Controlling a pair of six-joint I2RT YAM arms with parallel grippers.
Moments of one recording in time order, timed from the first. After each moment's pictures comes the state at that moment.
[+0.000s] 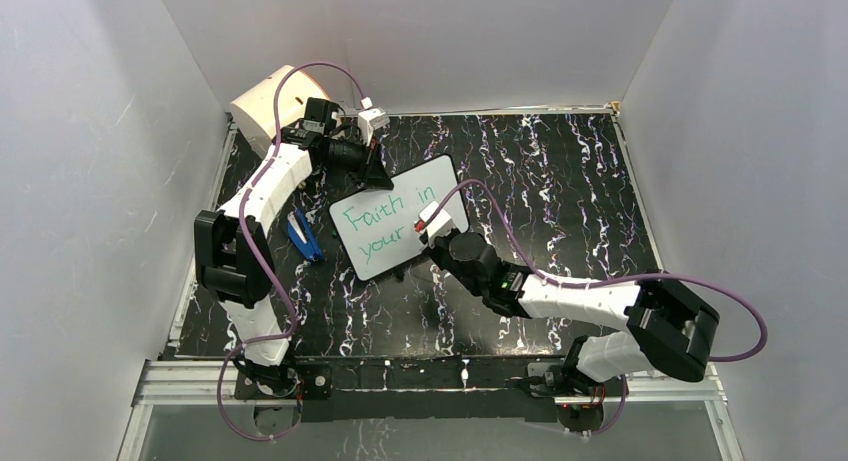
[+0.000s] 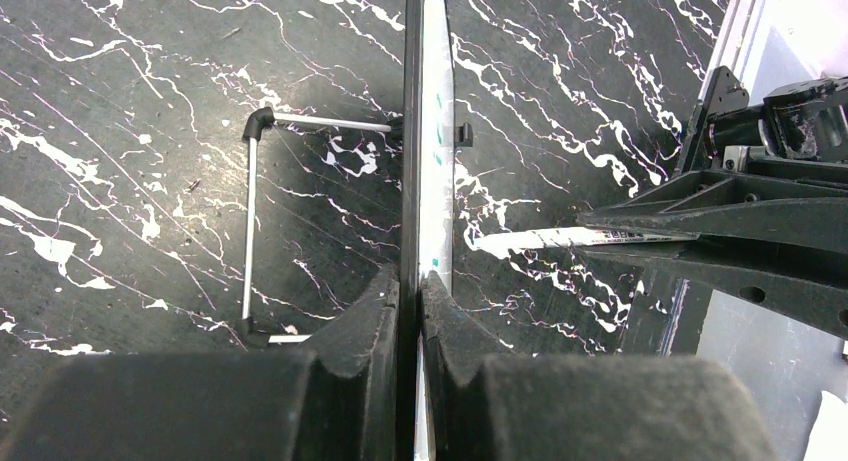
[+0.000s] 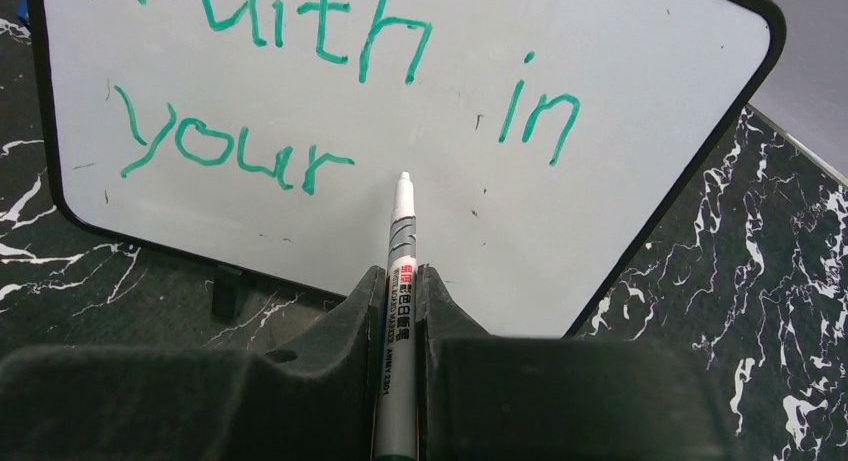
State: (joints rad) left arm -0.26 1.81 1.58 -0.74 0.86 0.30; right arm 1.07 1.34 0.65 0.41 0.40 -0.16
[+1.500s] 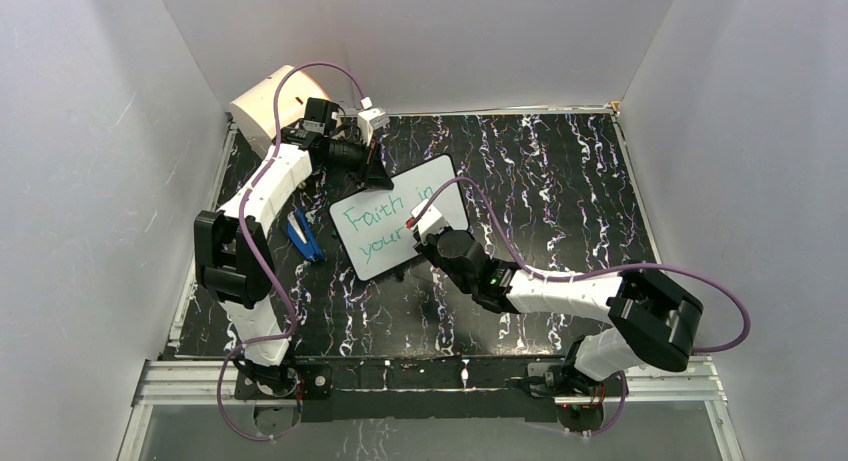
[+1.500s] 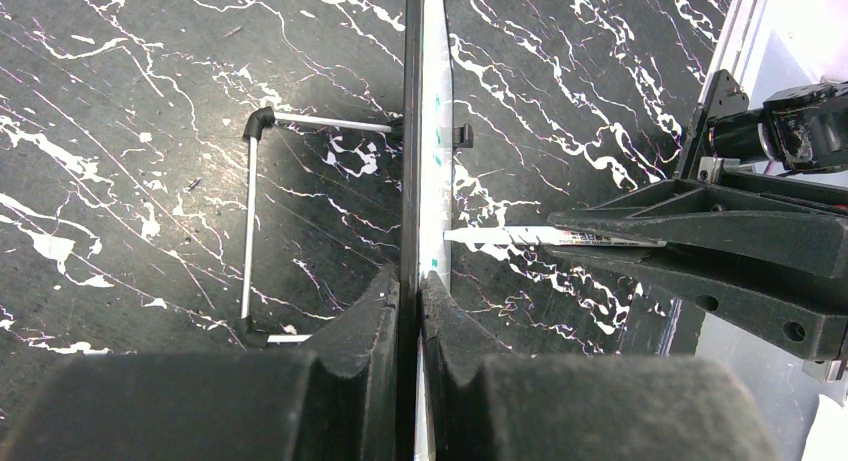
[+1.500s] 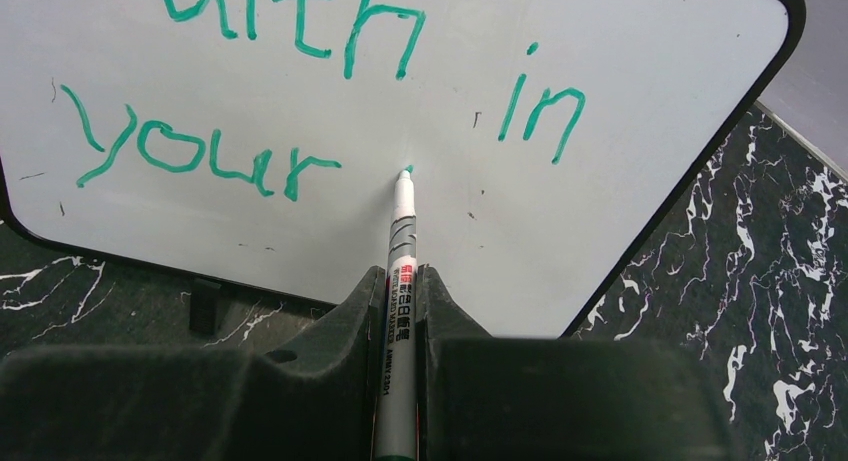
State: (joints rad) left arm -0.26 1.81 1.58 -0.73 0.85 0.28; right arm 1.08 1.42 0.70 0.40 0.46 -0.16
